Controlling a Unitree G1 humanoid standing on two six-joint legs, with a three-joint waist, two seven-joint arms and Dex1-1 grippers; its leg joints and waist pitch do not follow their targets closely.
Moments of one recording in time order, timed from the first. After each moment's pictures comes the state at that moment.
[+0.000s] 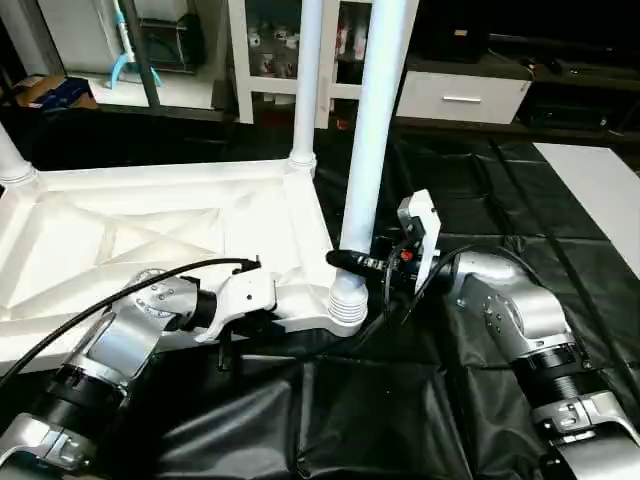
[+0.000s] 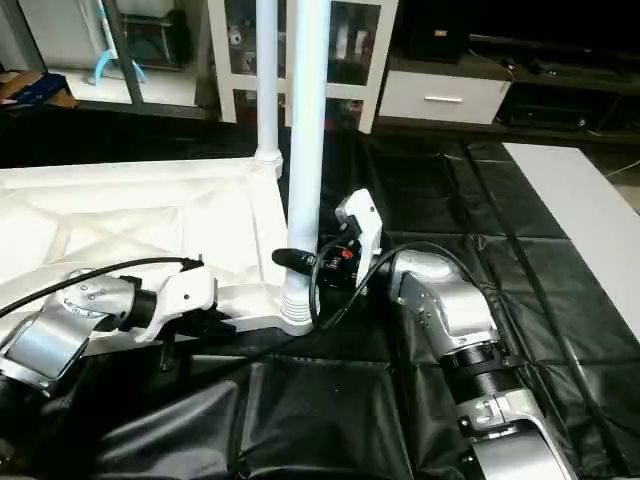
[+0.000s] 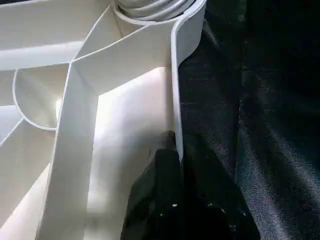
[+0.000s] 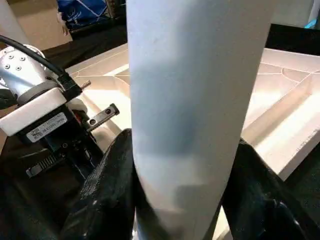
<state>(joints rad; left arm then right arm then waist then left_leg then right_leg) -0.42 0.58 -0.35 0.24 0.07 0.17 -1.17 -0.55 -0.30 0.16 0.37 0.42 0.36 0.97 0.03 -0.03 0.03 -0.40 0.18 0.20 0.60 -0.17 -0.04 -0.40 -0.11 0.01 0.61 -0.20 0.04</state>
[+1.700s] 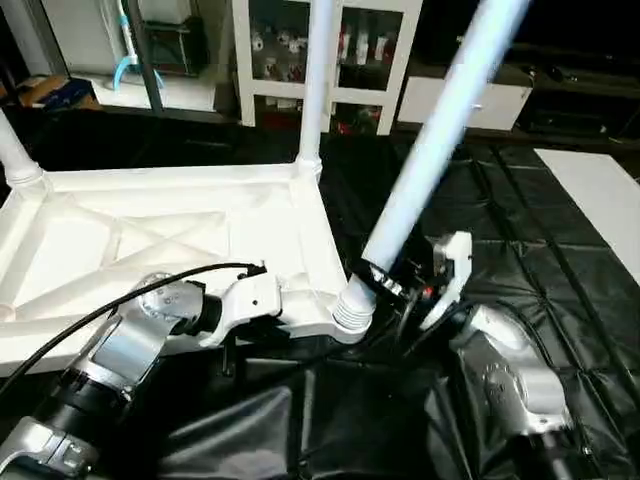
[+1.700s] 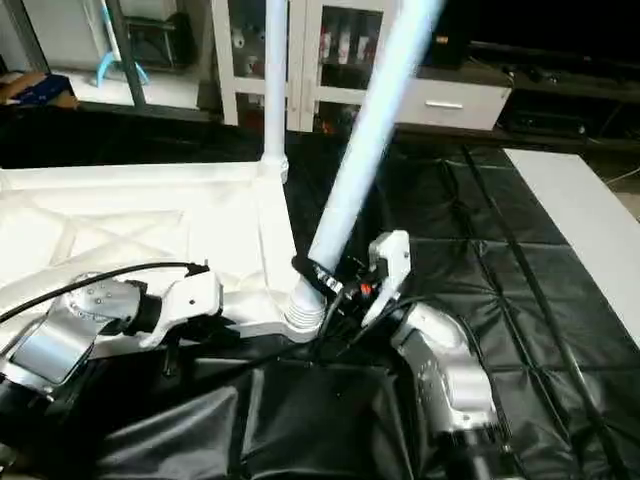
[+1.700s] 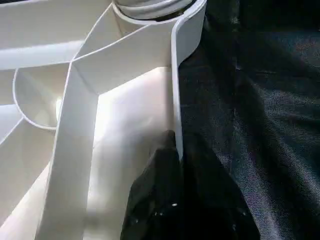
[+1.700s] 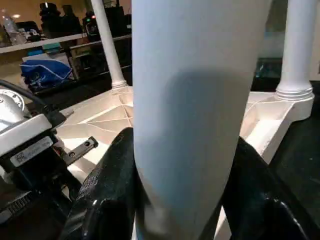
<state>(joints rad) -0.41 0.57 -0.36 0.20 0.08 0.20 -1.17 -0.22 -0.18 0.05 0.20 0.44 0.10 0.83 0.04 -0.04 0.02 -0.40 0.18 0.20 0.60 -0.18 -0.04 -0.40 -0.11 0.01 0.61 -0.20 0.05</state>
